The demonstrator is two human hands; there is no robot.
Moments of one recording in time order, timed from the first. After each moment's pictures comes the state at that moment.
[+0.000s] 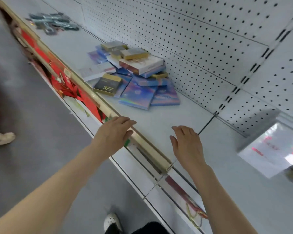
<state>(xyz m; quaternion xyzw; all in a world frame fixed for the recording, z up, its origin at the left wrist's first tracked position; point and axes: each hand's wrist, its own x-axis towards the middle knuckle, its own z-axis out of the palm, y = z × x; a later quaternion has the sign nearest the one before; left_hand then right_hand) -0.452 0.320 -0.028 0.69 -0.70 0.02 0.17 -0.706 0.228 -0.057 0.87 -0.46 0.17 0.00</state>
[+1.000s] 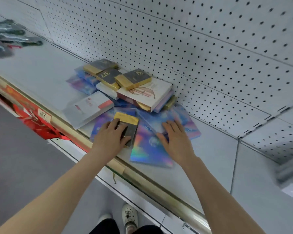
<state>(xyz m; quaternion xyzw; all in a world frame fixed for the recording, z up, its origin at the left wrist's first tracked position) -0.259 0.128 -0.067 0.71 -0.69 -0.07 0.10 -0.509 0.071 -0.076 0.83 -0.52 0.18 -0.07</state>
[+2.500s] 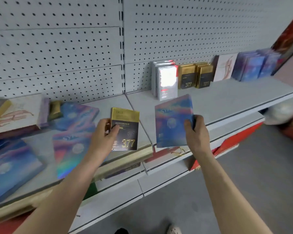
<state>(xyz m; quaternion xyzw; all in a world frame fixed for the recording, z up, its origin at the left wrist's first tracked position) -0.449 0.191 -0.013 0.42 -0.71 -0.49 0.28 -0.648 0.371 0.013 0.23 -0.86 0.46 -0.06</state>
